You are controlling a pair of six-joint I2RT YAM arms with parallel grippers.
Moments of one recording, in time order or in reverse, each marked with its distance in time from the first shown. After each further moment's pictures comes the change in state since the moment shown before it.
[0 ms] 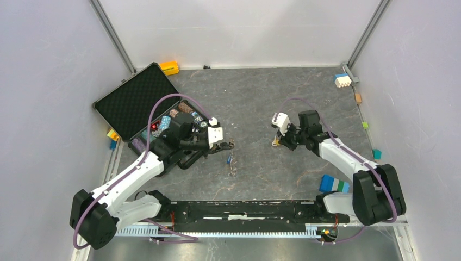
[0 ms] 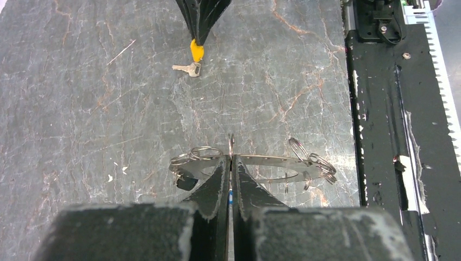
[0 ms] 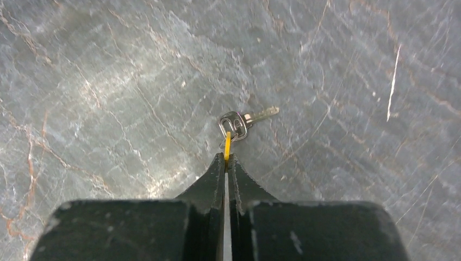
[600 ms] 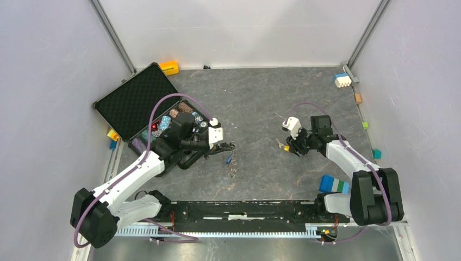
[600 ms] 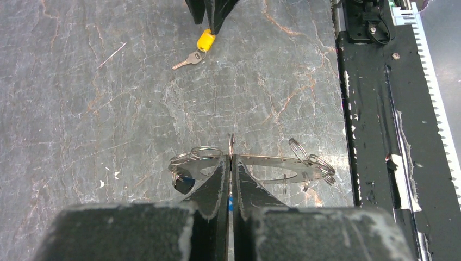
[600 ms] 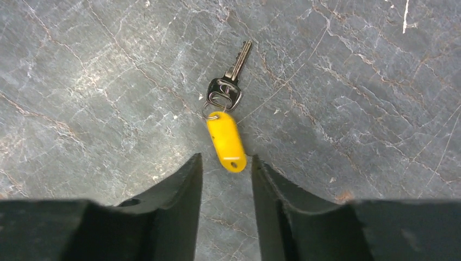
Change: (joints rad) left arm 0.000 0.014 0.000 0.000 0.034 0.000; right arm -0.185 -0.014 -0.054 -0.127 -0.023 -0.105
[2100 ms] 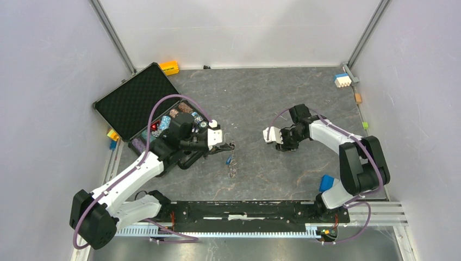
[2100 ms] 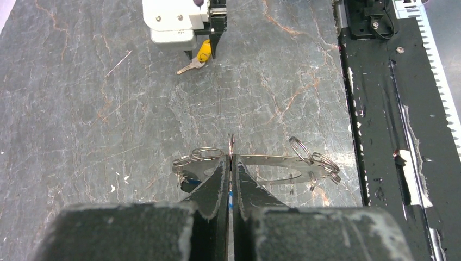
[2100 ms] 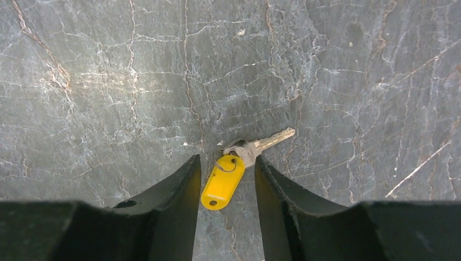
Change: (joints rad) left arm 0.000 -0.014 0.000 -0.006 0.008 0.045; right arm 0.162 0.282 0.279 -0.293 0.006 -0.634
